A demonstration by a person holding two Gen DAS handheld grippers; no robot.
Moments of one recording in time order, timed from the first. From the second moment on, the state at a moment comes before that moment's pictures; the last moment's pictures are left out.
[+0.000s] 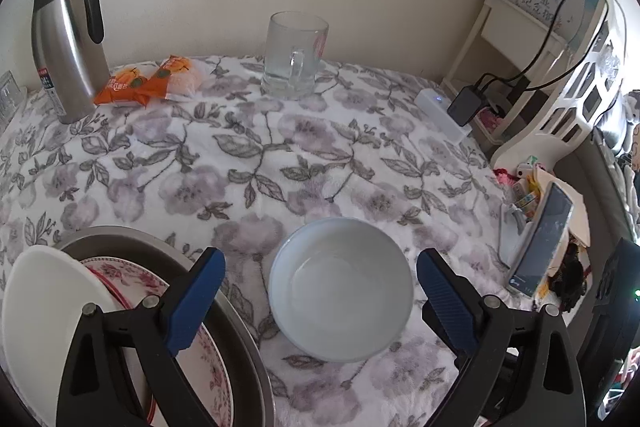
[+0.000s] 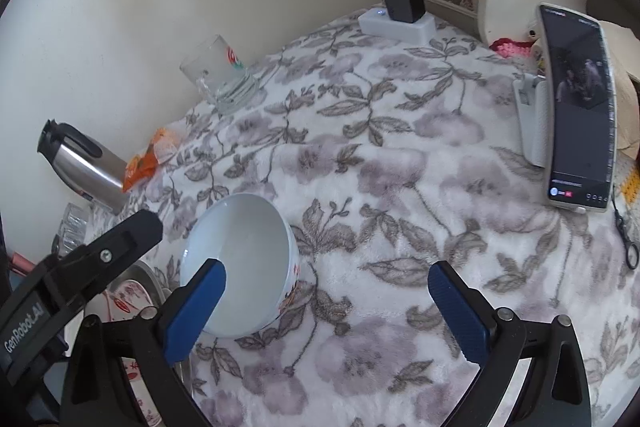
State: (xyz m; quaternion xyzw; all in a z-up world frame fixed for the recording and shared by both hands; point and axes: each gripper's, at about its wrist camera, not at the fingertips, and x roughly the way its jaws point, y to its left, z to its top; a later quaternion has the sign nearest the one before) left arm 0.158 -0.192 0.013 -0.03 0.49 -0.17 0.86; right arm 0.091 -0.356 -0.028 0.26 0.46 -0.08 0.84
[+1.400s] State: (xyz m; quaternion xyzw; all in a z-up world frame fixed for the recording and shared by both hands) left arm 0.184 -0.198 -0.047 -0.02 0.54 -0.16 0.83; right arm 0.120 -0.333 -0.072 0.26 0.51 -0.06 0.82
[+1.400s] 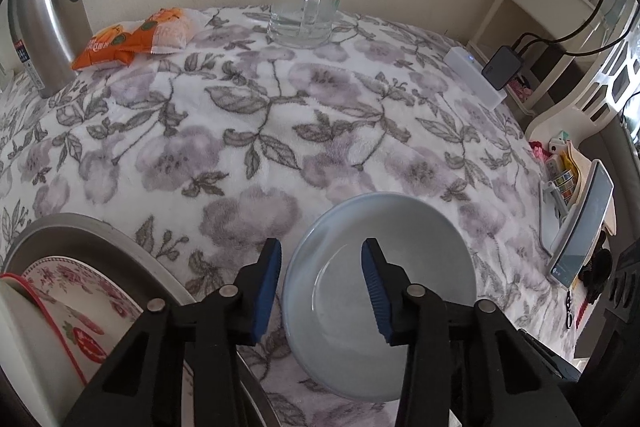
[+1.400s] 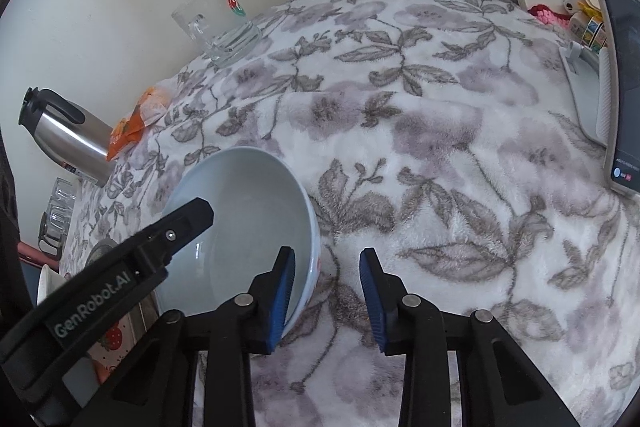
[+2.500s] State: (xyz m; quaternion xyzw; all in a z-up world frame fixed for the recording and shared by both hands) left arm 0.184 -0.203 -0.054 0.01 0.53 -0.16 0.83; right arm 0.117 -0.338 -0.079 0.31 0.50 -0.05 0.81
